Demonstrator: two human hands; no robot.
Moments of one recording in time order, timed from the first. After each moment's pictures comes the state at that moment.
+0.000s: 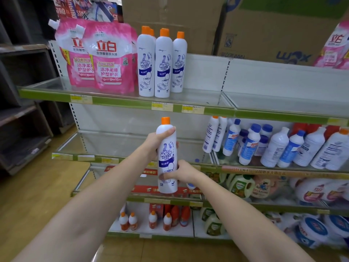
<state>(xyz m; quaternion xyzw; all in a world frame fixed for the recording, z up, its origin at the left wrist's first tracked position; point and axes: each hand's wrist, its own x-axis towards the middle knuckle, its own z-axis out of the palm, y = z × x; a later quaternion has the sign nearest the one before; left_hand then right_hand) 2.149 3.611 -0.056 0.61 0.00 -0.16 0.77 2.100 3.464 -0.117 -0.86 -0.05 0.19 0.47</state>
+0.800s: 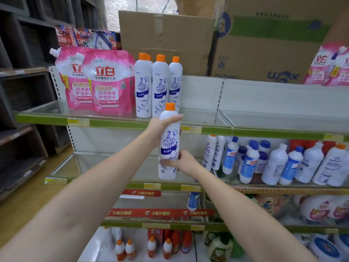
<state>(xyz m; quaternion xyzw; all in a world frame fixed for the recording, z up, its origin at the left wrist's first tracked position) 2.193 3.595 0.046 0.64 -0.08 -0.08 0.76 2.154 3.461 -0.046 -0.83 -0.07 0.06 0.55</state>
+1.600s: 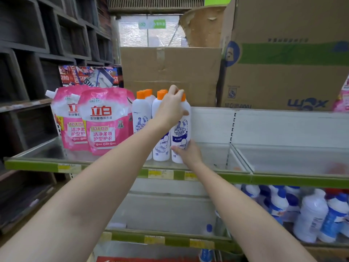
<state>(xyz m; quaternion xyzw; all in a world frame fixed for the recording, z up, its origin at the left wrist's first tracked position) 2.342 3.551 0.198 0.89 -0.21 0.34 0.22 2.347 3.445 0.047 -0.84 0.00 -0.15 0.52</state>
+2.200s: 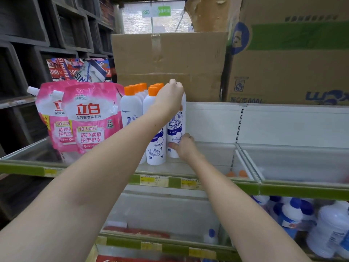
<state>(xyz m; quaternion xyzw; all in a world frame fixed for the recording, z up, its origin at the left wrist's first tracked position) 2.406 3.525 0.216 0.94 -0.14 0.32 0.04 2.417 3.439 0.059 -0.90 0.00 -0.07 0.42</state>
